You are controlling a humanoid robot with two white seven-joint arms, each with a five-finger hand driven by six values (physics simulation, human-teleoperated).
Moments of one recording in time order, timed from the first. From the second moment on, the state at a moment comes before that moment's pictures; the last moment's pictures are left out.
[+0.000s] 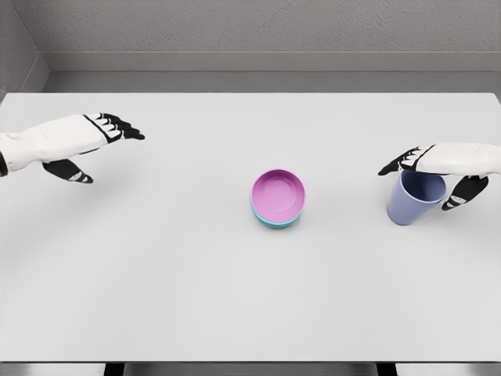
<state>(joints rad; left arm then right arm) -0.53 0.84 -0.43 -1.42 -0.39 -0.61 -0.51 -0.96 -1.10 1.17 -1.35 0.01 -0.61 0.53</state>
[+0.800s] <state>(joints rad) -0.51 0.82 -0.42 -1.40 -0.38 -0.61 -0.51 -0.96 -1.10 1.17 -1.35 0.01 -0.61 0.53</state>
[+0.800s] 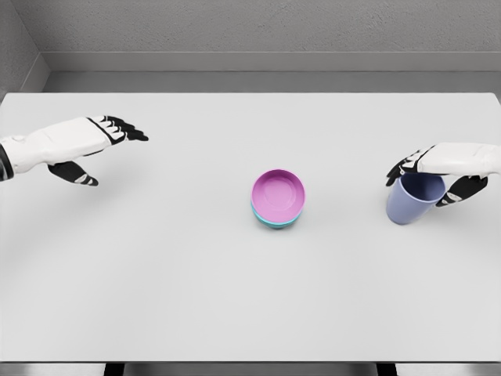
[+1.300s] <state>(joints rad) -0.50 0.79 -0.40 -1.40 -0.37 -0.61 -0.51 -0.98 -1.11 1.16 -1.36 0.01 -0.61 0.53</state>
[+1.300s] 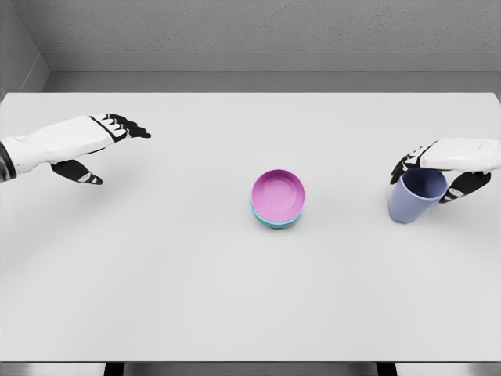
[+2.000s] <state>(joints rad) -0.51 0.77 -0.40 -1.38 -0.38 -0.61 -0.51 -1.01 -1.12 1.16 -1.41 0.01 -0.61 0.53</state>
